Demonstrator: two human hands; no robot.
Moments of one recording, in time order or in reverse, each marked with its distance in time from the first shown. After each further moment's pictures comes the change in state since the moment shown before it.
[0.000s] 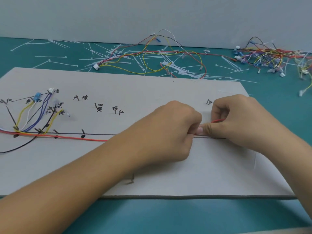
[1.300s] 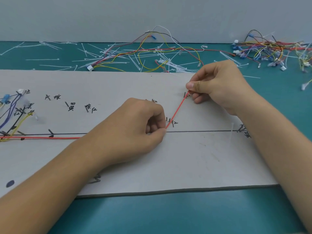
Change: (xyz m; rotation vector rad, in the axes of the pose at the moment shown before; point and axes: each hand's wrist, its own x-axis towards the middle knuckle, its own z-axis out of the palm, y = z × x) left_hand -0.028 -0.043 -0.017 -0.155 0.089 -0.149; right_hand 0.092 0.005 0.022 0.719 0.087 -0.072
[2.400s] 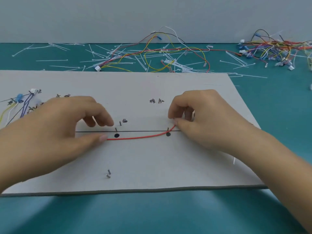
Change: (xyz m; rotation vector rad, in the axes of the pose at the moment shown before) left_hand -0.075 -0.068 -0.080 0.326 0.014 -0.119; right_hand -0.076 -0.037 0.045 -0.623 -0.226 -0.323
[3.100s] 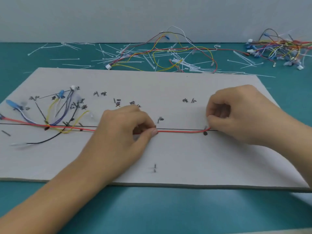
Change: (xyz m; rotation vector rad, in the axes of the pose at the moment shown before) left_hand 0.009 0.075 0.052 -0.238 0.274 0.049; right_hand -0.019 0.024 -0.029 -0.161 -0.020 0.080
